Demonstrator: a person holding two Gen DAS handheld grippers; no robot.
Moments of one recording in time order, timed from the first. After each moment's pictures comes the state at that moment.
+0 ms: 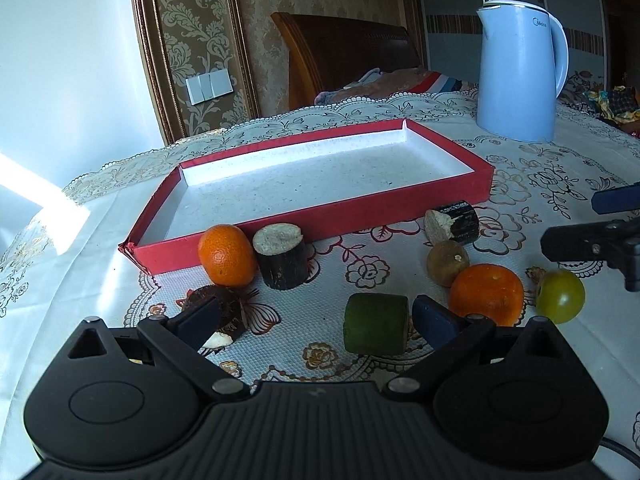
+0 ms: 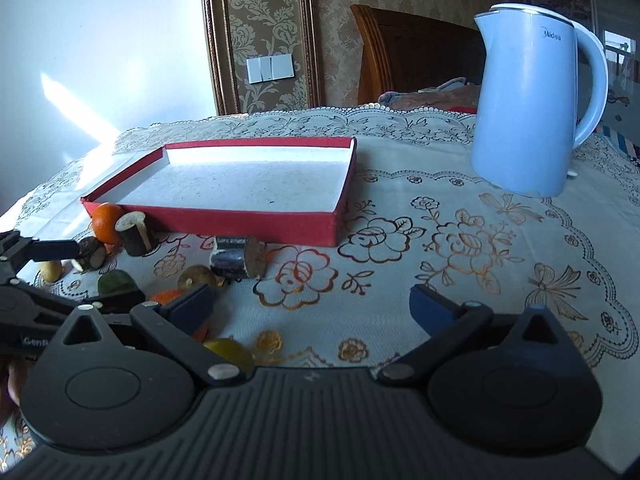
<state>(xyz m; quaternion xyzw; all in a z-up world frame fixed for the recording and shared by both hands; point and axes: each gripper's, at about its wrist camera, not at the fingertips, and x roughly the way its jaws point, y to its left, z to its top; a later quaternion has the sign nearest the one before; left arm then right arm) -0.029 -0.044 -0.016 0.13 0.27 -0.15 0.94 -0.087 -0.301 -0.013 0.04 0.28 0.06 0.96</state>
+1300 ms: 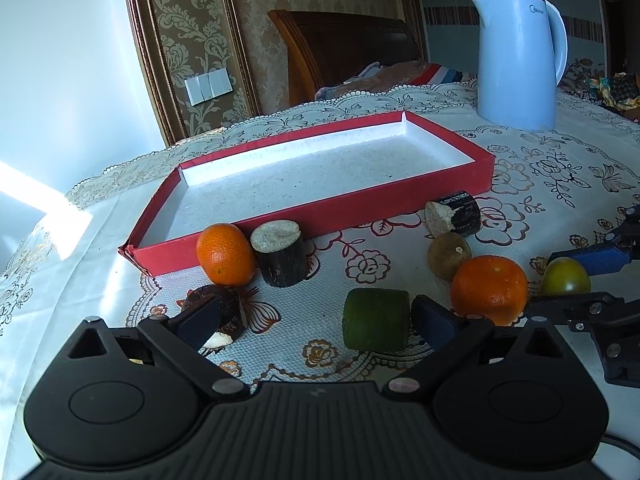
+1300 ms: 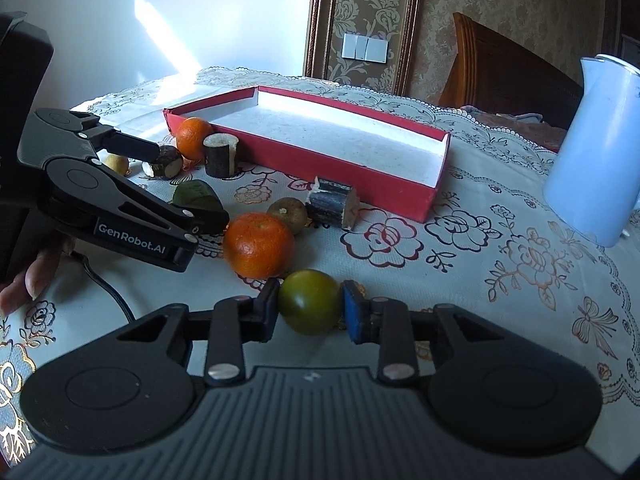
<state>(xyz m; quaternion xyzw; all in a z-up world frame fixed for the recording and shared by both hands) -0.029 -0.047 -0.018 0.14 0.27 -0.15 0.94 -0.098 -0.250 -0.029 -0.10 0.29 0.14 0.94</state>
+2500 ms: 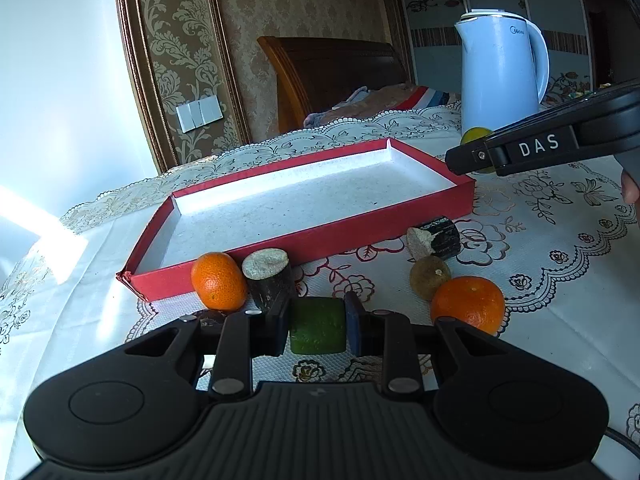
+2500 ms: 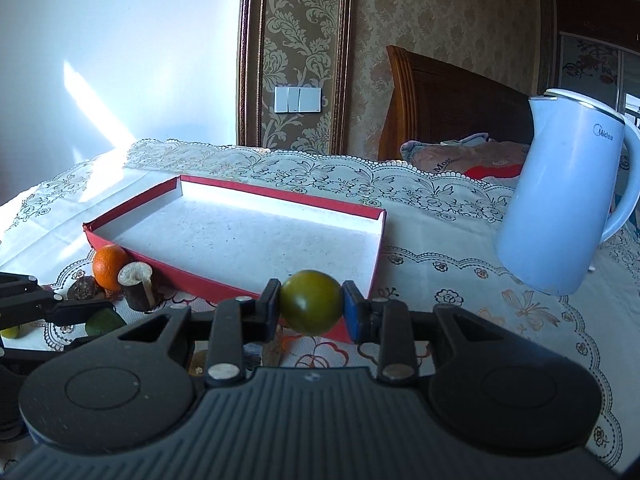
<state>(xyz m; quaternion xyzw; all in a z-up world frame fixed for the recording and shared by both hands) -0.037 -0.050 -0.012 0.14 0.23 -0.16 0.95 -0.027 -0.266 0.025 -0.04 0.23 0.07 0.97</state>
